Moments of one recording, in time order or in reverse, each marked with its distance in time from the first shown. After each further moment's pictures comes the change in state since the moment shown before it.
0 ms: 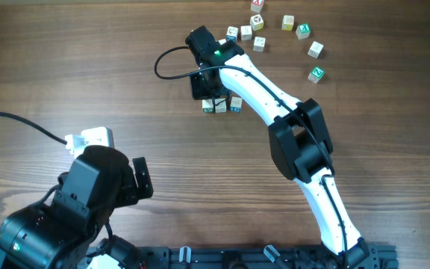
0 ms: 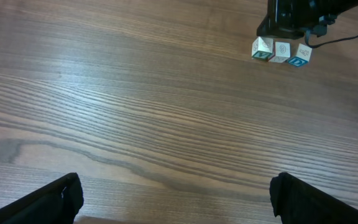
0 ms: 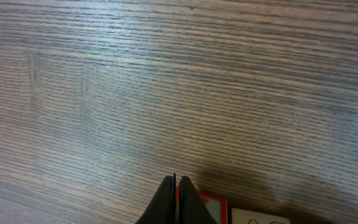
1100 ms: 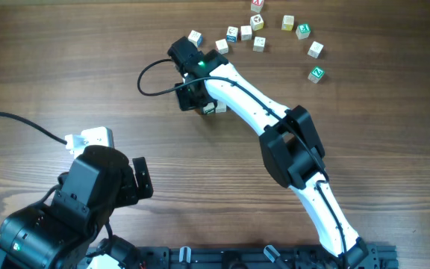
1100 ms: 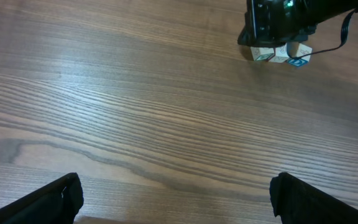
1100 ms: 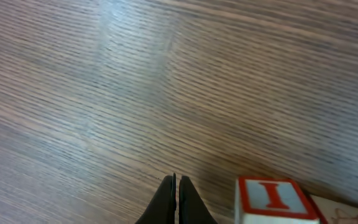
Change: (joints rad) left arm 0.000 0.000 0.000 0.000 0.000 0.000; right arm 0.082 -0.006 0.000 -0.008 -0.007 -0.064
